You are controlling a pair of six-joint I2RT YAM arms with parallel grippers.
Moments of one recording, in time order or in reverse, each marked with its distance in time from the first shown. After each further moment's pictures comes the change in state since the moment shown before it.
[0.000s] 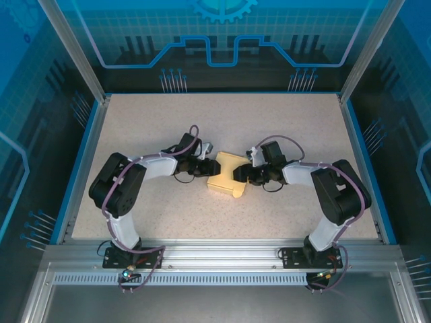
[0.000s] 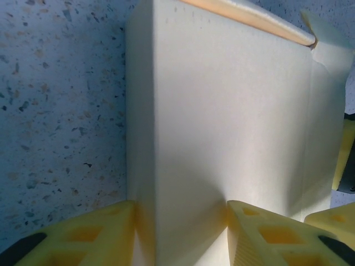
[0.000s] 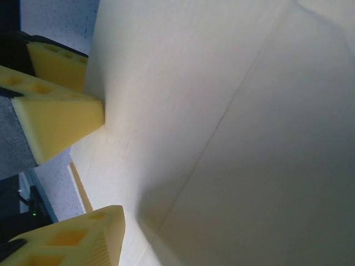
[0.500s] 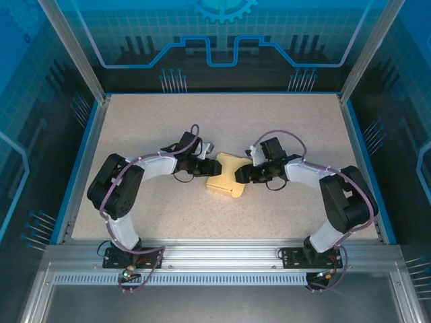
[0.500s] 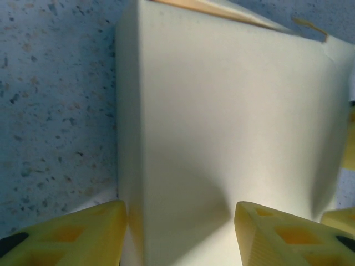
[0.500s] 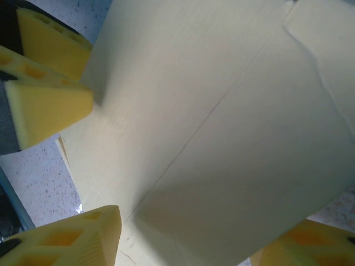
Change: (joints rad) left arm -0.003 -0.006 0.036 -0.077 0.000 0.042; right arm 0.014 -0.081 0.066 -0.254 0.111 -0.194
